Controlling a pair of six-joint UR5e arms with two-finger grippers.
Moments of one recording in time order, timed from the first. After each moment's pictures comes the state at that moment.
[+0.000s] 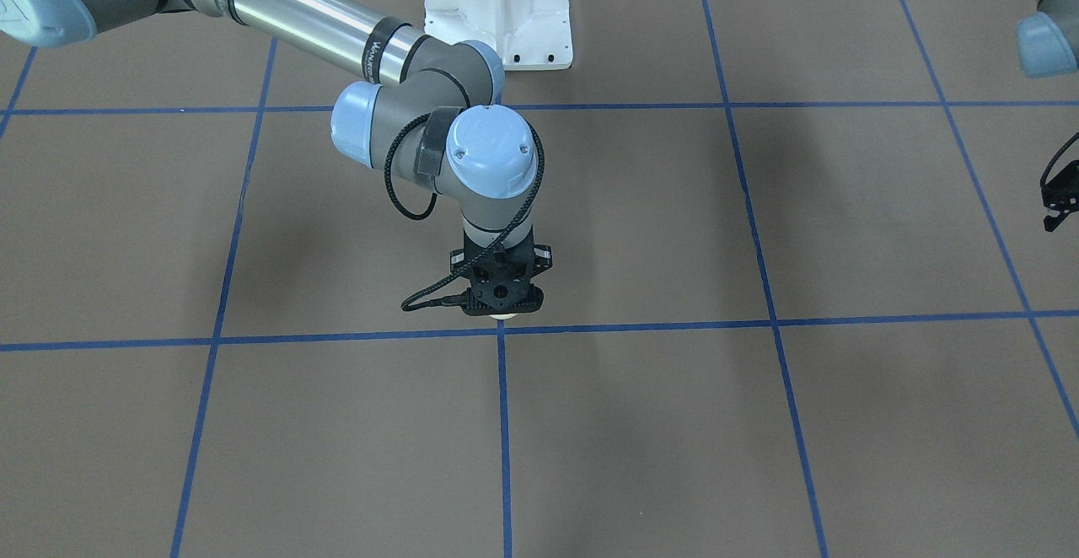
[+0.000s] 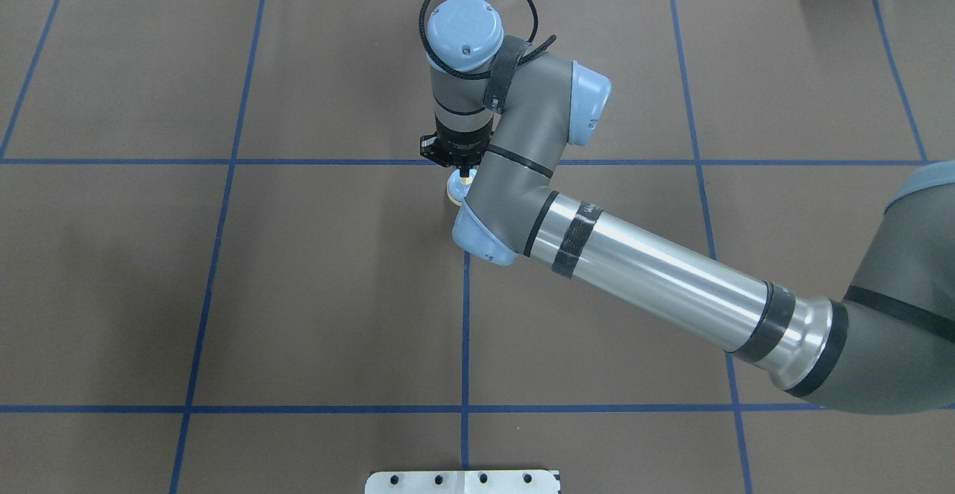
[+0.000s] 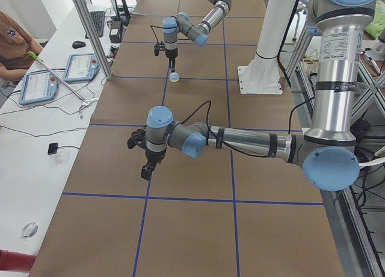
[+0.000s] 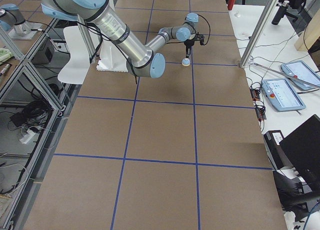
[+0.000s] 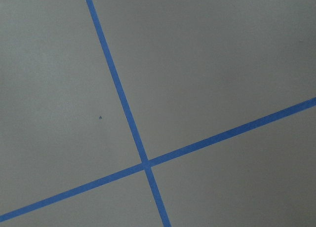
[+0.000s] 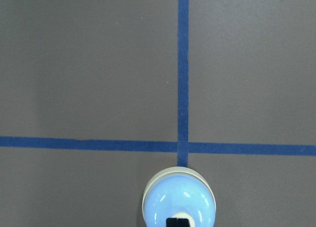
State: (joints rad) left arm -1.34 -1.58 -1.64 -1.91 -2.12 -0.07; right arm 0.63 -0.55 1.14 -1.47 1.98 1.09
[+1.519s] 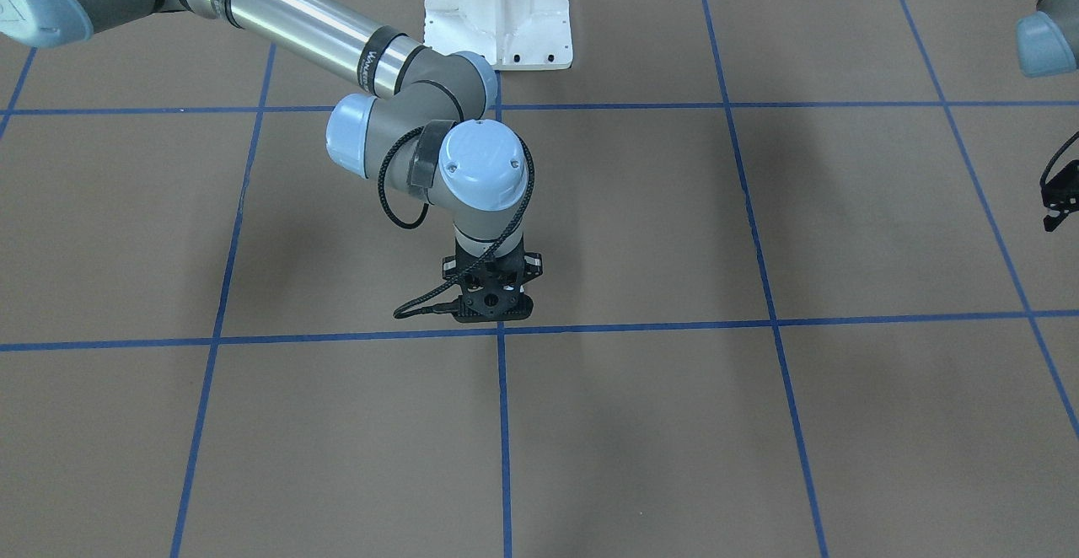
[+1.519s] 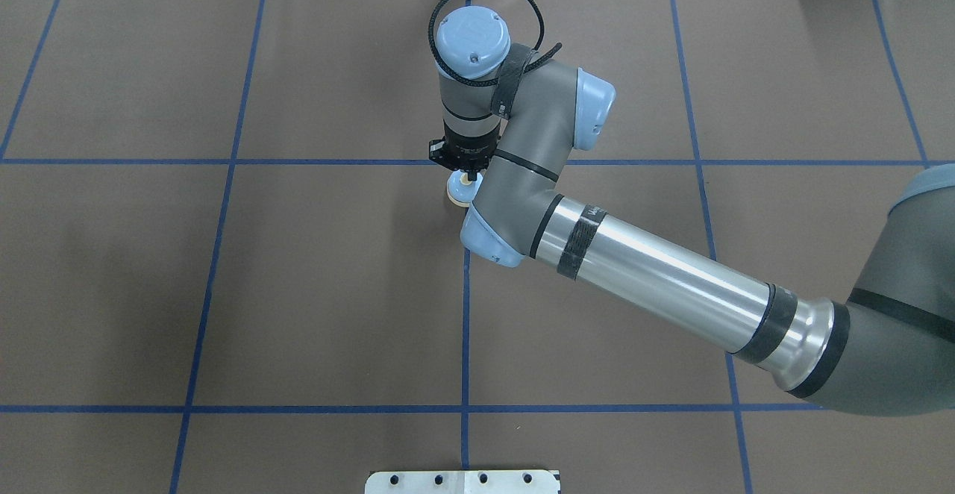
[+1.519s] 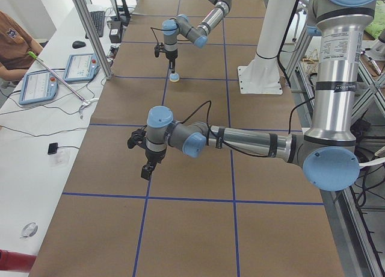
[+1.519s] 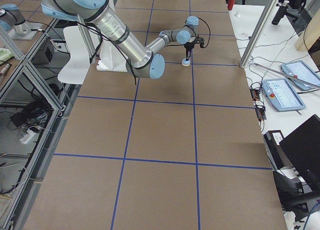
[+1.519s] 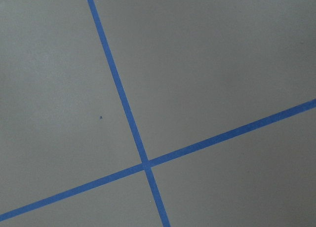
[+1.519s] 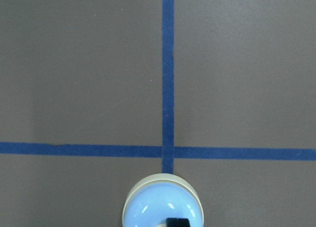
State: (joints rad) left arm -1.34 -1.58 -1.65 -1.91 -2.12 -0.08; right arm 0.63 -0.56 1.12 -1.45 1.98 1.09
